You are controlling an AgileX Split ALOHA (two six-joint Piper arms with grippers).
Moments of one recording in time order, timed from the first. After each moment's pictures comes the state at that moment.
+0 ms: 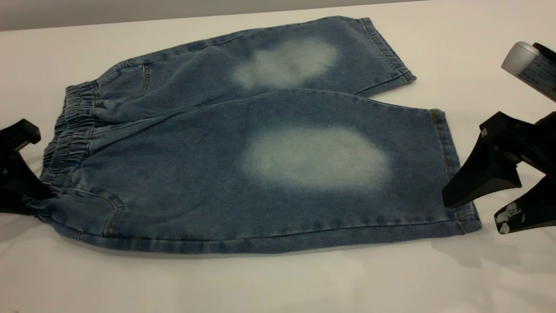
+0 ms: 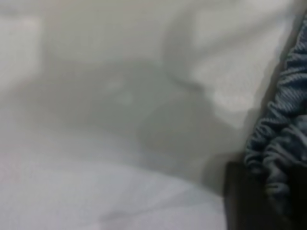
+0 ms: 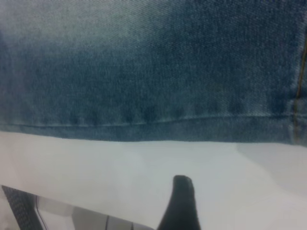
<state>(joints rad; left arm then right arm) 0.26 1.98 -0.63 -1.13 0.33 0.83 0.08 1.83 -0.47 1.38 0.55 -1.10</state>
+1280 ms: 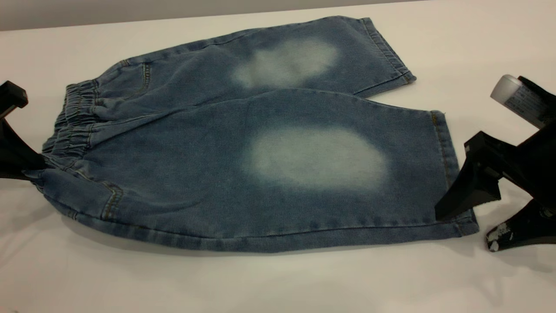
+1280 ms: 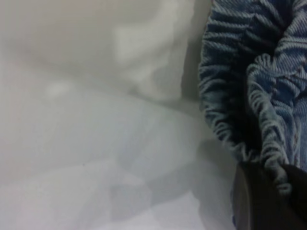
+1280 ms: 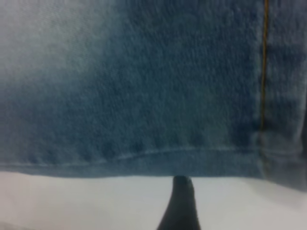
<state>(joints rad) 0.26 1.85 -0.63 -1.13 0.42 0.83 0.08 1.99 -0.52 1.48 0.53 -1.10</state>
